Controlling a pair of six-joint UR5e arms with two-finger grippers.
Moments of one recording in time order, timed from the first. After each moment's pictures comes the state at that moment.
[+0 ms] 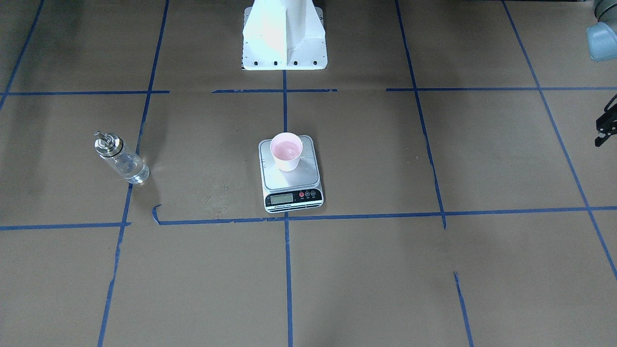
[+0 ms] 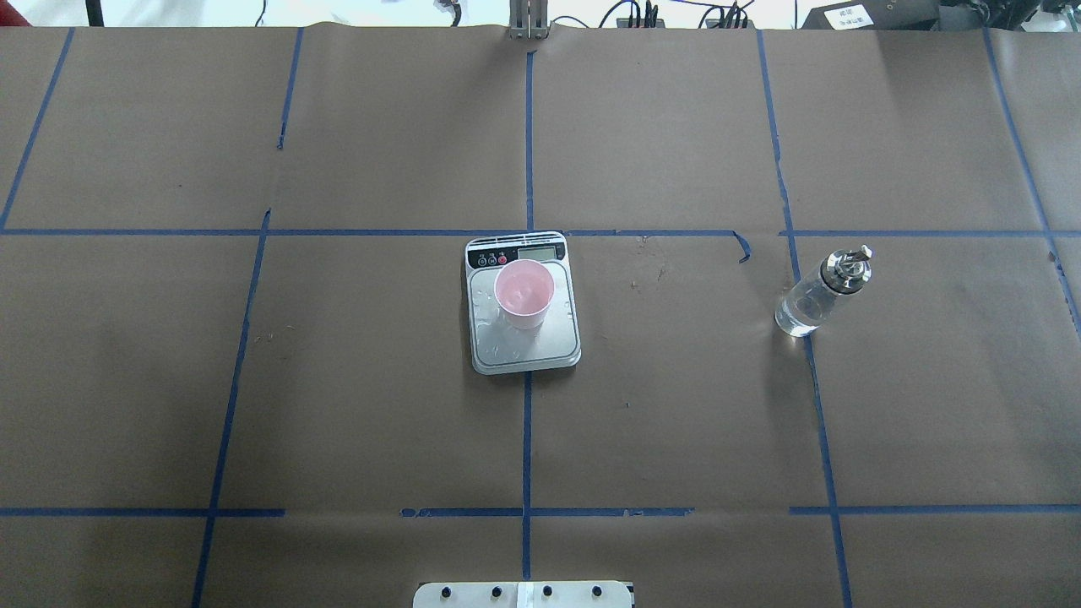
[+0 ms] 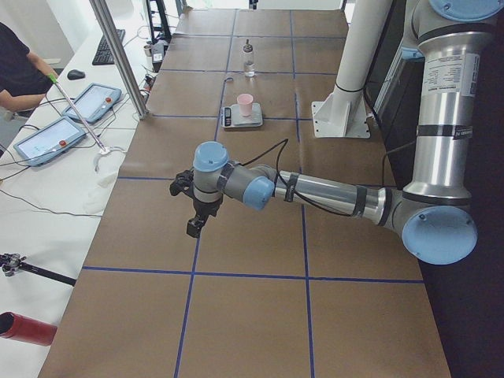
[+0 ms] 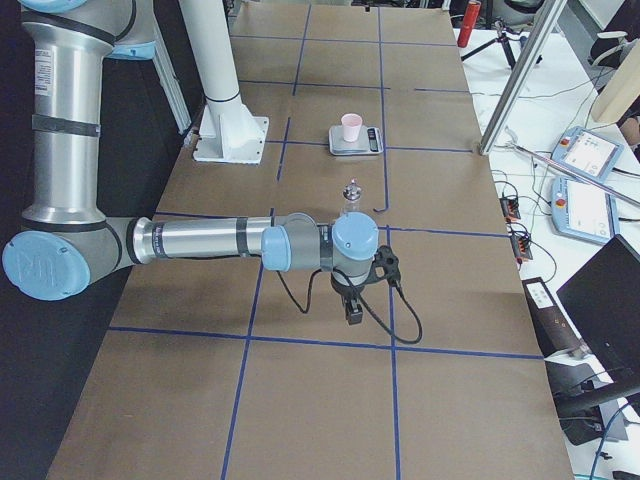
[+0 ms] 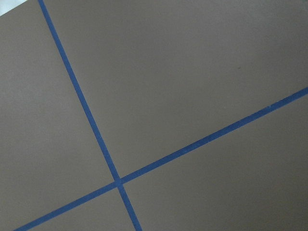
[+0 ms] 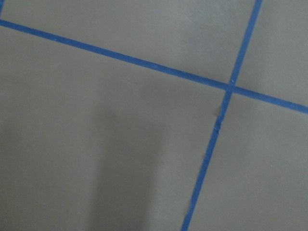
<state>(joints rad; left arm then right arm) -1.38 -1.54 -1.72 -1.84 -2.22 0.08 1.53 -1.68 1.72 -1.58 2.42 -0.21</state>
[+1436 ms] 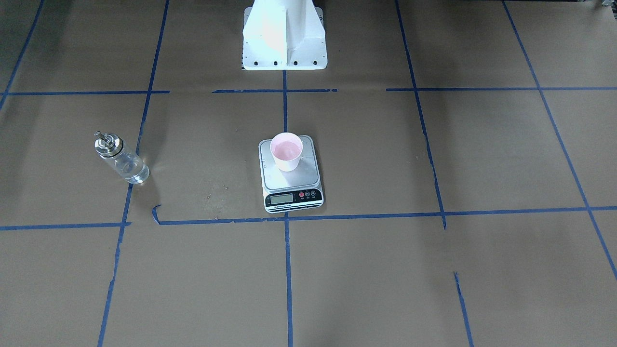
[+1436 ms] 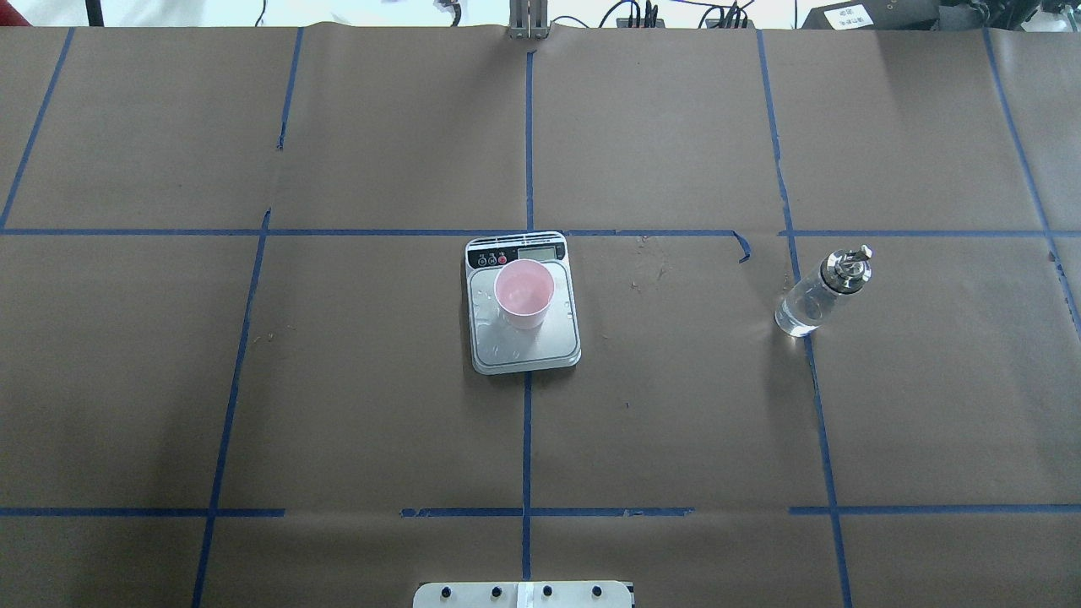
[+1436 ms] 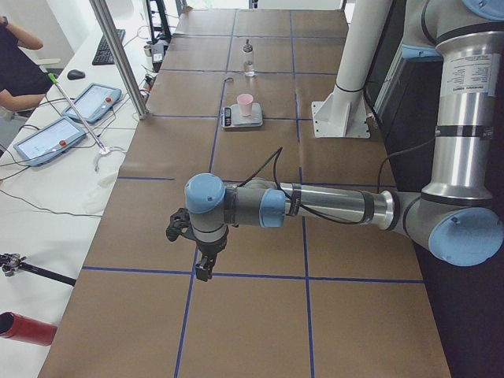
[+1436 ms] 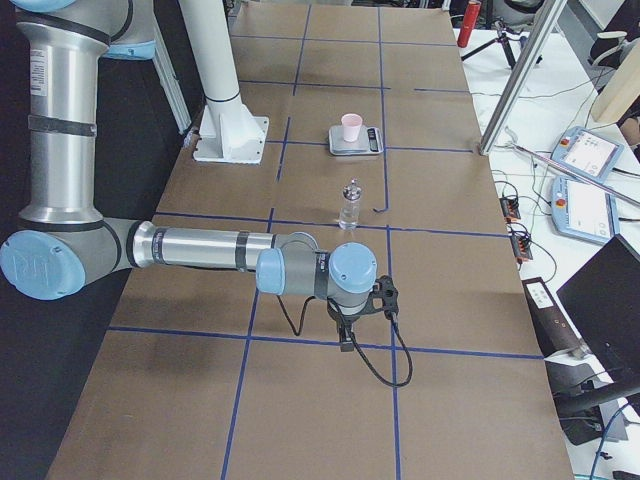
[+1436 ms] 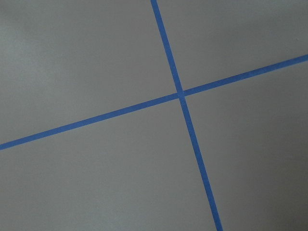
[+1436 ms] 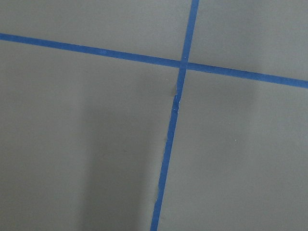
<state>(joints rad) -1.61 -1.56 -1.67 -1.53 -2.29 0.27 1.58 -1.67 1.66 -1.57 2.42 -0.16</state>
